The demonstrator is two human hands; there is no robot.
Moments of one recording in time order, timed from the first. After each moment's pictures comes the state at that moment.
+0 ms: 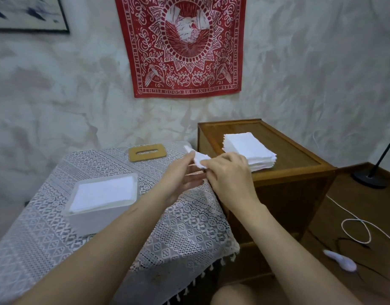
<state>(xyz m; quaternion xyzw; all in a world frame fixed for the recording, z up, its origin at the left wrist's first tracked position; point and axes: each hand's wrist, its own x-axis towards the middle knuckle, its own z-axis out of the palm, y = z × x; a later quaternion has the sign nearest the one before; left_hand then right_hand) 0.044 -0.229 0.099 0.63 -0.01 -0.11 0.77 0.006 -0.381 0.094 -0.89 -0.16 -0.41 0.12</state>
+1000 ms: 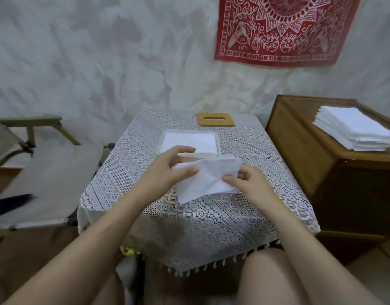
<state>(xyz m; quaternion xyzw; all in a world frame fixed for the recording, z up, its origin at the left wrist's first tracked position) -0.064 0.000 0.026 0.83 -0.07 0.08 0.54 -0.013 -0.247 0.001 -0.77 -0.16 0.07 0.61</state>
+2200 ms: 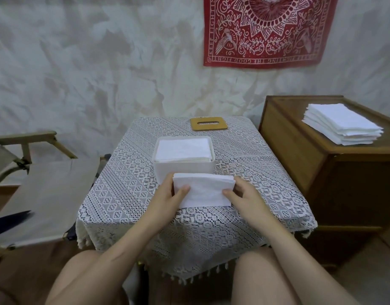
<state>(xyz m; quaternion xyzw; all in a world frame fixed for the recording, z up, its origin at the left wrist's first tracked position) -0.070 -0.016 -0.030 0.82 -0.03 0.09 0.56 -0.036 -0.250 -0.029 -0.80 -0.15 0.02 0.57</state>
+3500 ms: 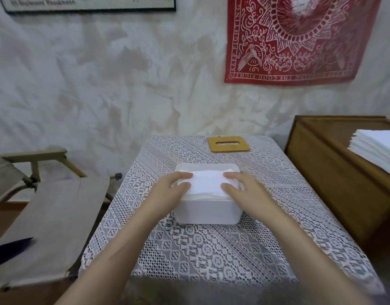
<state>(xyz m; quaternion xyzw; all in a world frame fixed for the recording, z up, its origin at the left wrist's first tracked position) 0.016 0.050 0.027 0.86 0.07 0.07 0.50 0.054 -0.179 0.031 -0.91 -0.12 0.02 0.41</state>
